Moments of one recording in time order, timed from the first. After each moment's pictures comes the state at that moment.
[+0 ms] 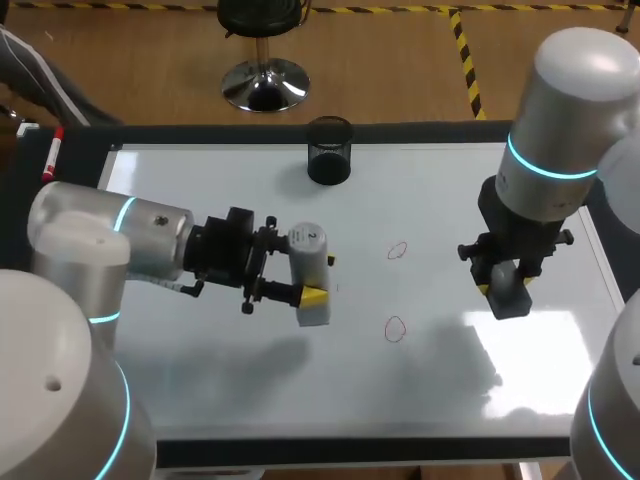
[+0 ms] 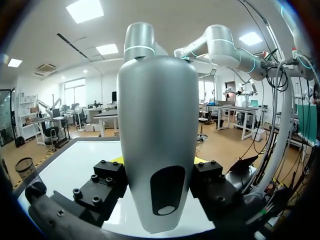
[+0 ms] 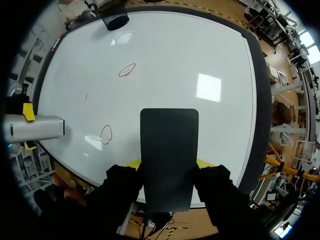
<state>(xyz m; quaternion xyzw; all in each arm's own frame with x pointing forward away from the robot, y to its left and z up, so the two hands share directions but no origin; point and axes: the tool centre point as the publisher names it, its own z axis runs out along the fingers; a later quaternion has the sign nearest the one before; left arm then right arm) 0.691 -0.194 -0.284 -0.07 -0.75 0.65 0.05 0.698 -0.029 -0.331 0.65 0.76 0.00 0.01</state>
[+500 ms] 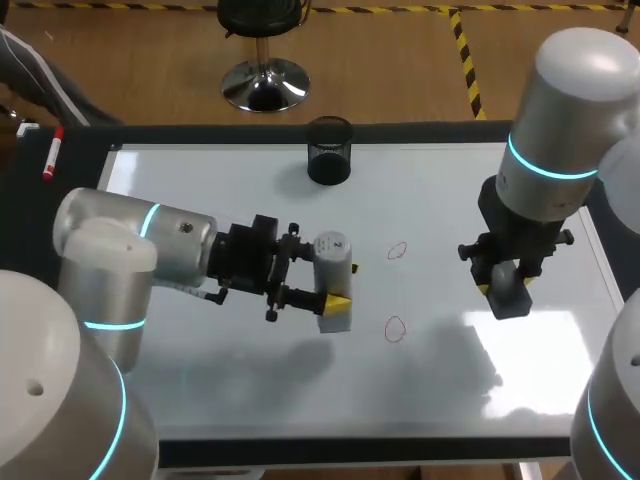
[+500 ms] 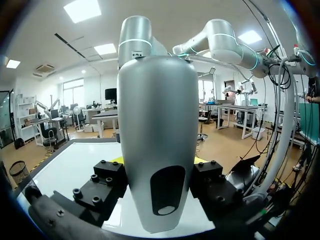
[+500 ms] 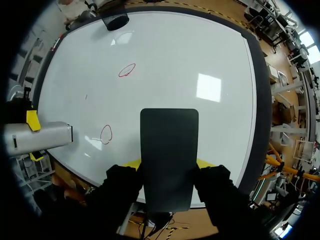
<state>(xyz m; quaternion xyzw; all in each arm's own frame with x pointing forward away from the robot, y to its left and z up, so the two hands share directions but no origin) 0.682 -0.226 -0.290 -0.08 -0.75 0.65 0.04 0.698 -0.029 -0.331 0.65 0.76 0.00 0.01</state>
